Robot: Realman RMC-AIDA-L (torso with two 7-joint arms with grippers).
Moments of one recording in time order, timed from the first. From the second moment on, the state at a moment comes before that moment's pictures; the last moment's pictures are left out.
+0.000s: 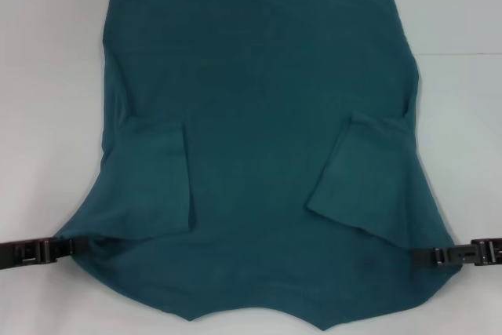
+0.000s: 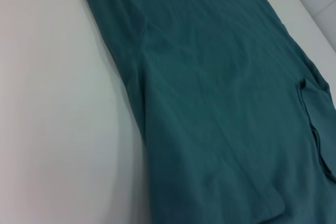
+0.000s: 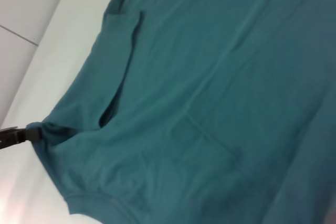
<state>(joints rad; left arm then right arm) -0.42 -2.11 0.33 0.85 2.45 1.56 -1.99 0.52 1.94 -0.62 -0.56 -2.32 -1.57 2.08</state>
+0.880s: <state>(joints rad) -0.42 -2.11 0.33 0.85 2.45 1.56 -2.01 0.46 1.94 -0.59 -0.56 -2.32 -1.58 2.05</state>
